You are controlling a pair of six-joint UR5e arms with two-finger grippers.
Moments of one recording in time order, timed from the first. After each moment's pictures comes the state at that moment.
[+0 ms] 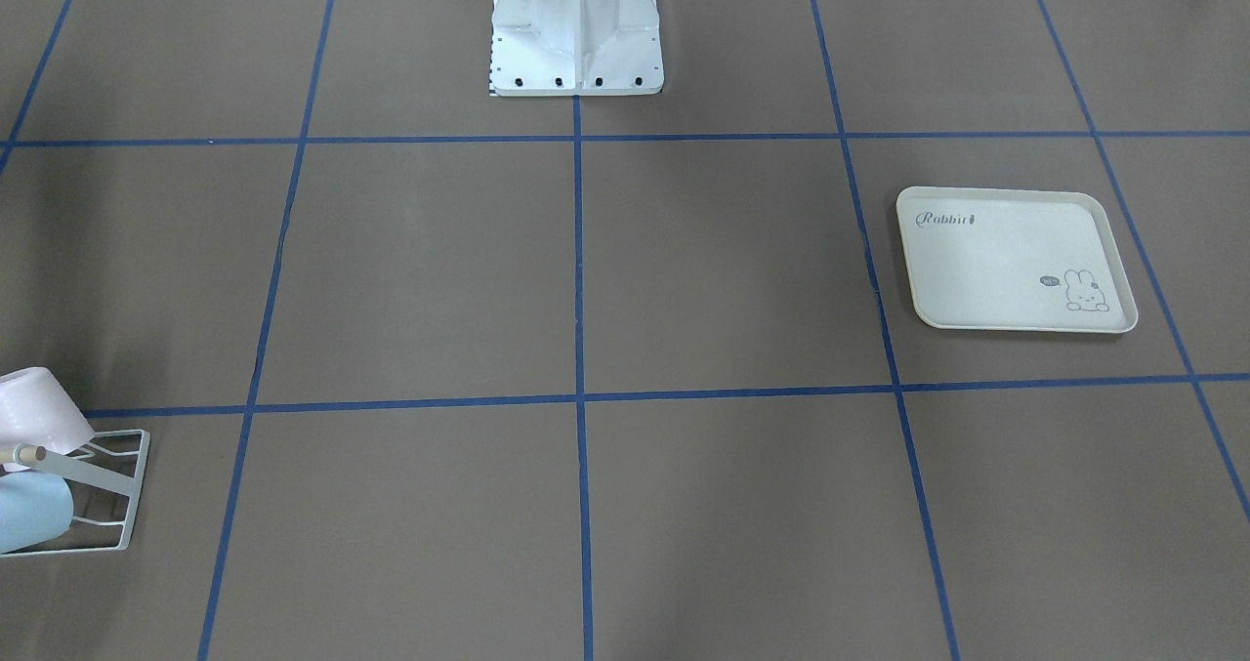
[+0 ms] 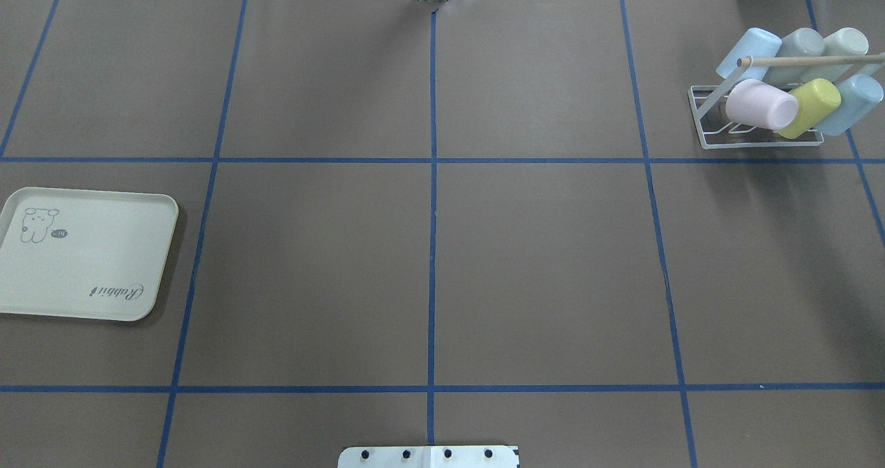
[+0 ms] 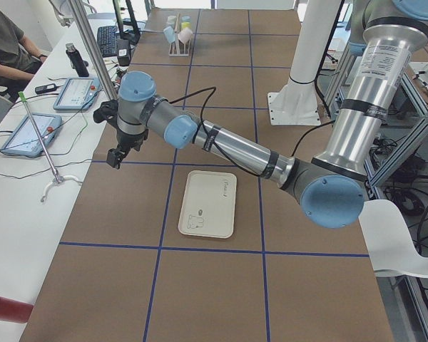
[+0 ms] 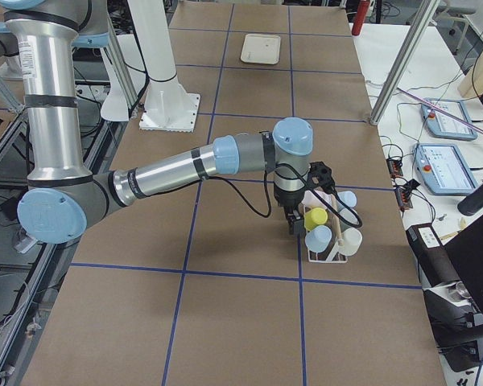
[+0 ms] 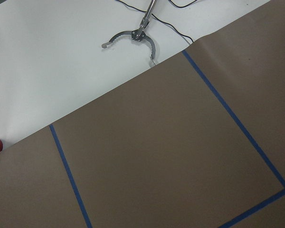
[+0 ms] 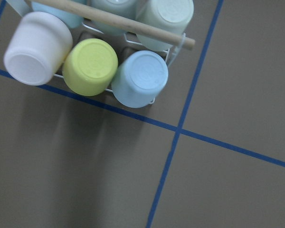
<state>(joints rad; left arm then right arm) -1.53 -1.82 -1.66 -1.82 -2.34 0.04 1.56 -1.55 1.87 -1.78 2.23 -0.20</state>
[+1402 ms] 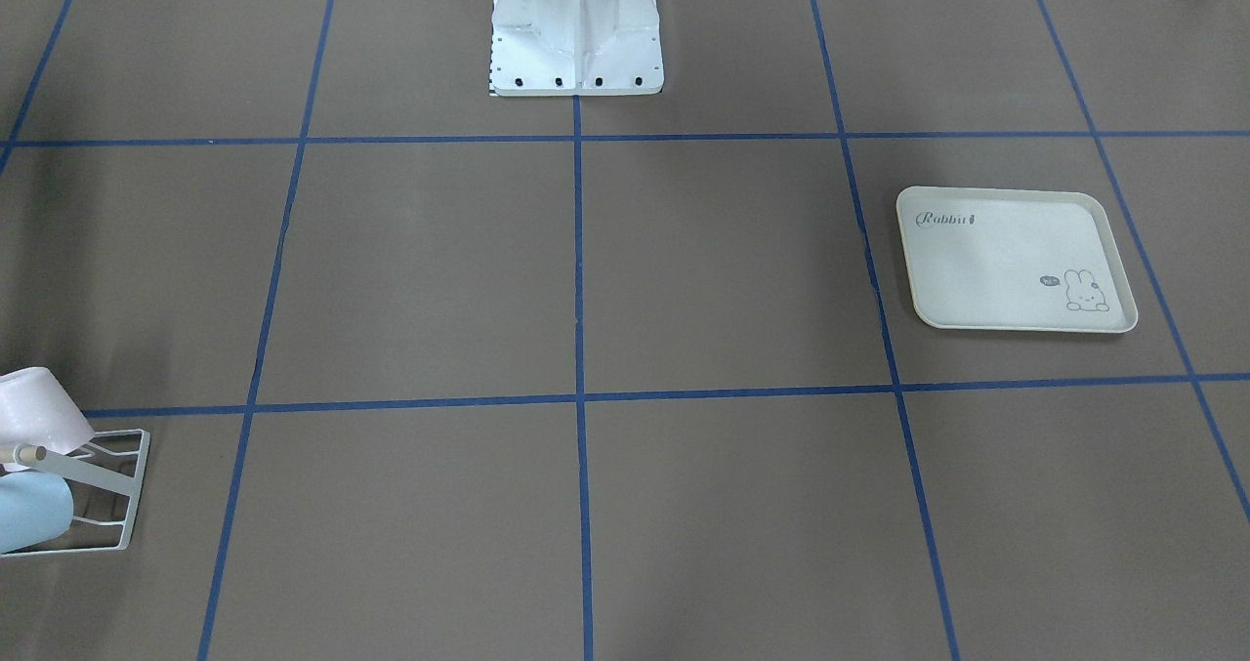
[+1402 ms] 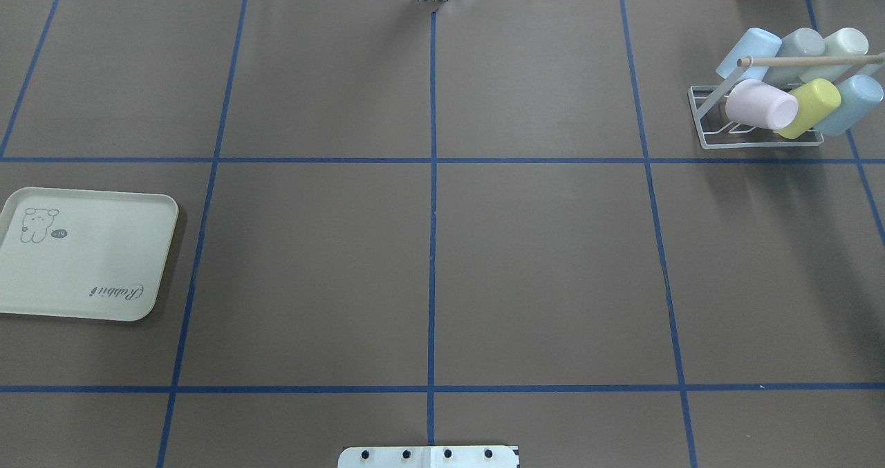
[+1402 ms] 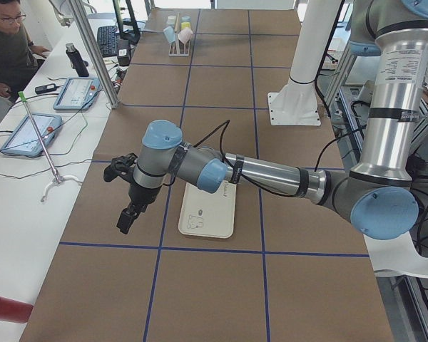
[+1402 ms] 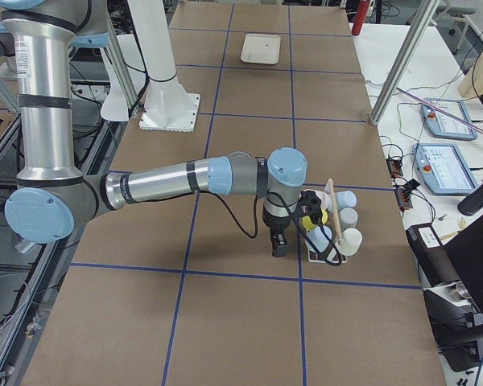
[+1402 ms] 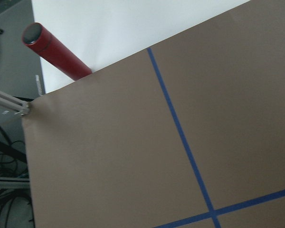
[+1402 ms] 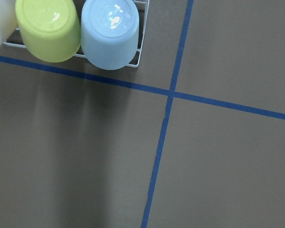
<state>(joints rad) -1.58 -1.65 -1.67 -1.82 -2.01 0.10 1.56 -1.58 1.80 -1.79 2.29 -0.17</state>
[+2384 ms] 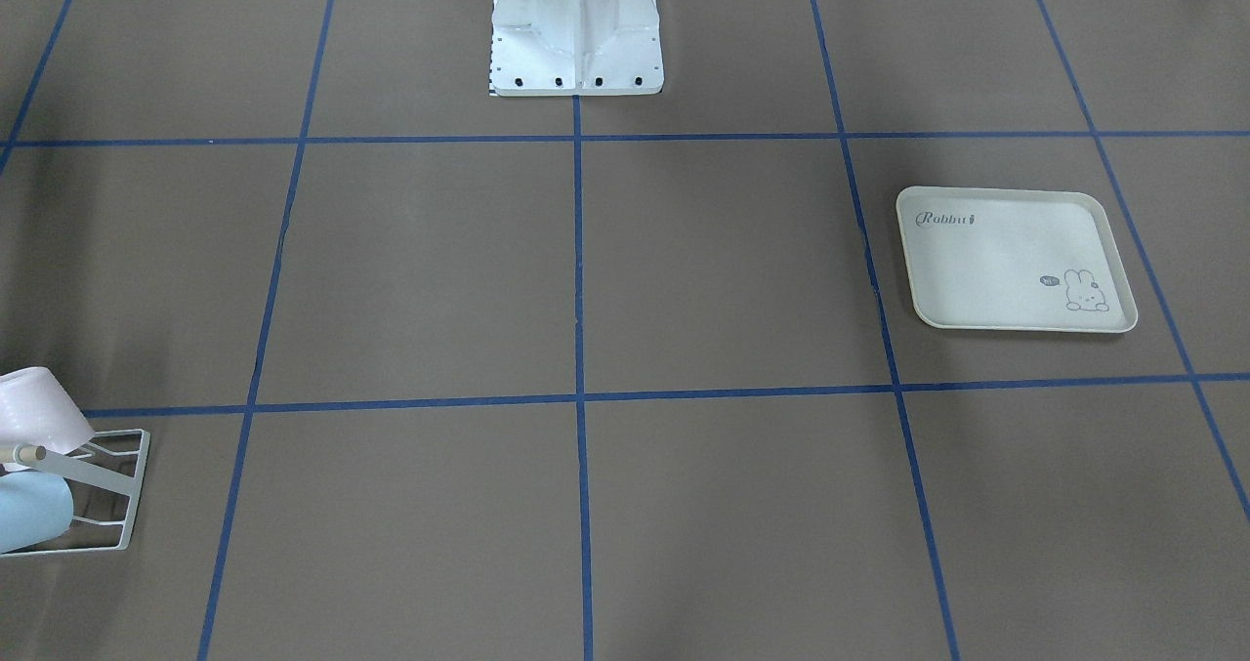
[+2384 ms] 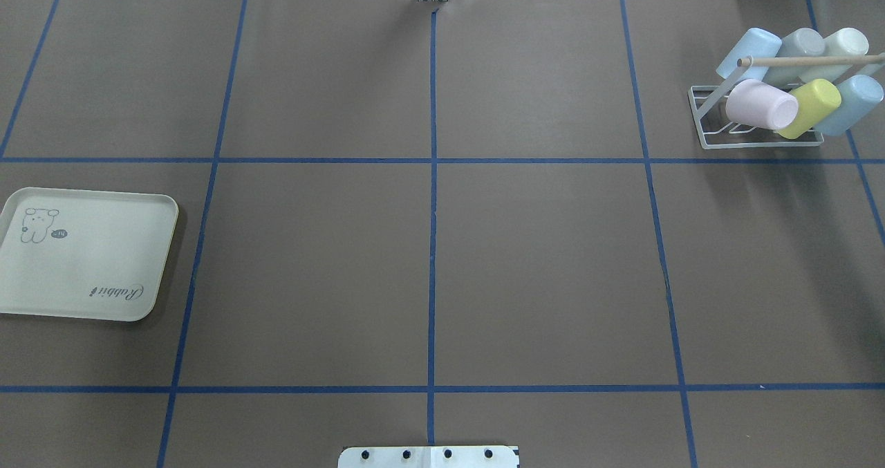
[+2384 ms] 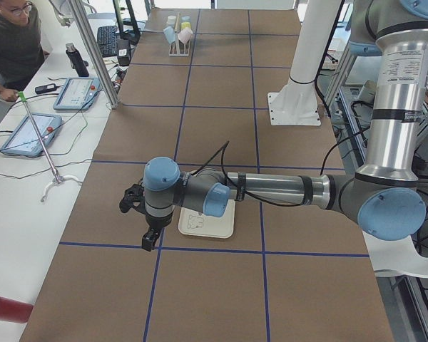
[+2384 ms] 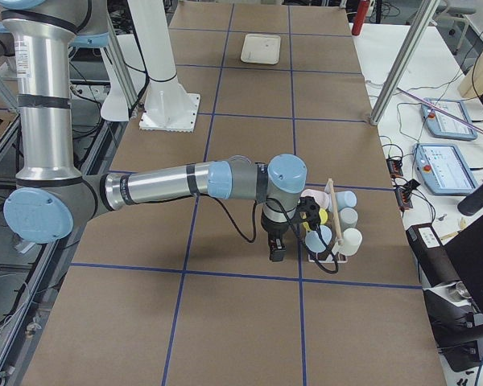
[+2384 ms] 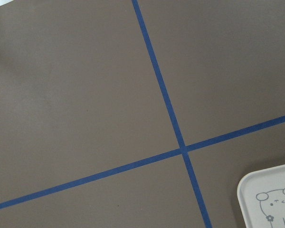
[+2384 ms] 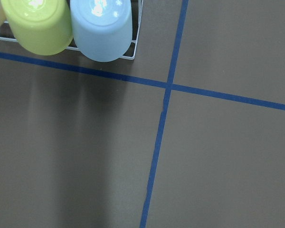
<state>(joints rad) -1.57 -1.62 -1.56 -1.80 -2.26 0.13 1.56 -1.58 1.78 -1.79 2.30 -0.17</state>
